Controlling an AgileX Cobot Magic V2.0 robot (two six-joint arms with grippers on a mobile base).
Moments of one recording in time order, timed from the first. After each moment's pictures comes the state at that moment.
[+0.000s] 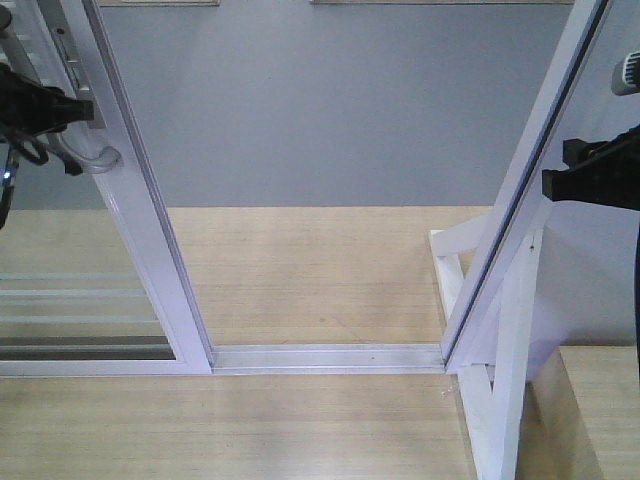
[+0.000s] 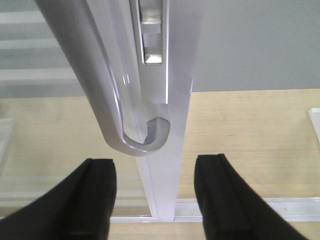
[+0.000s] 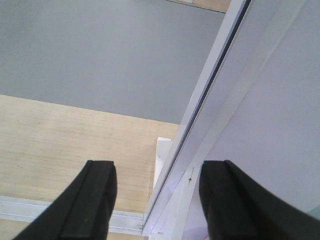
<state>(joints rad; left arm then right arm) -0.03 1.56 -1.08 0.23 0.23 -0.22 0.26 1.06 -0.76 -0.72 0.39 0.63</state>
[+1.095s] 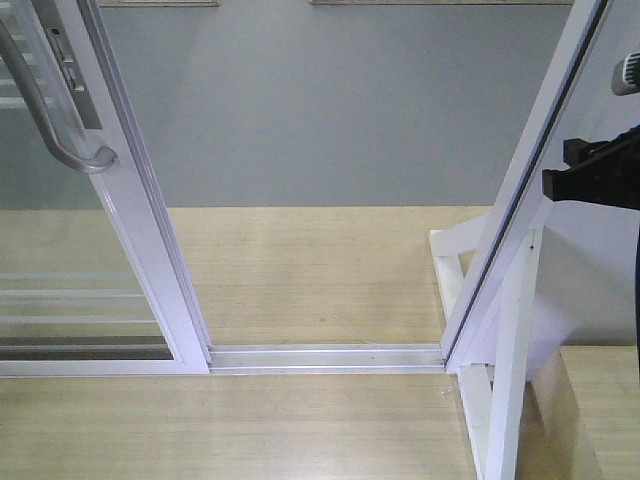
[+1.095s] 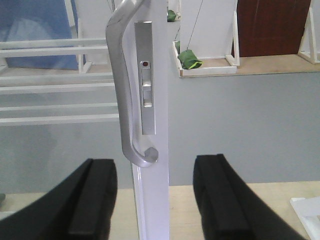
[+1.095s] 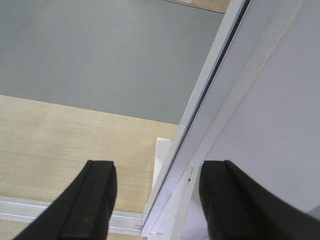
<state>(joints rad) -0.03 0.60 -0.46 0.23 0.12 -0.22 0.26 1.06 -0.76 -0.72 0.39 0.63</state>
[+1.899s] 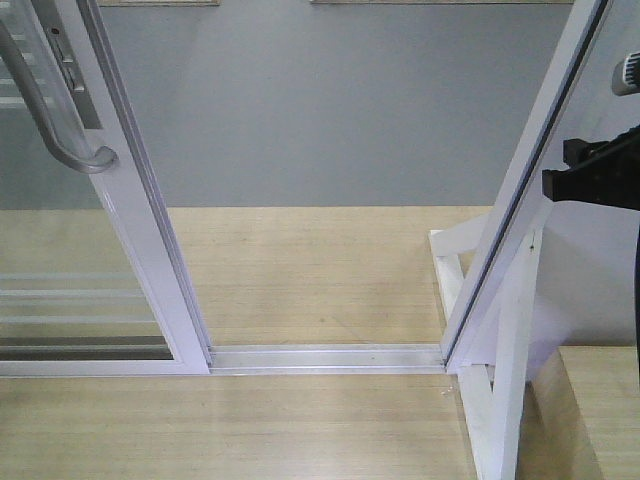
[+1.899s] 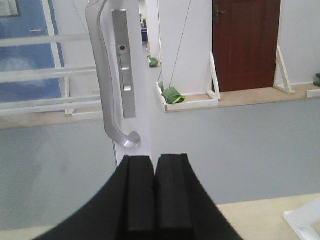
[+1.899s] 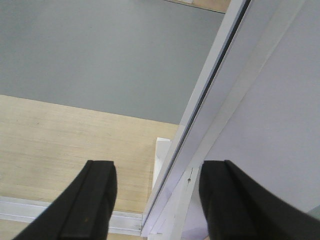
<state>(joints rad) -0.08 -0.01 0.03 0.01 0.09 0.04 0.26 1.06 -0.76 -0.72 0.39 0.63</state>
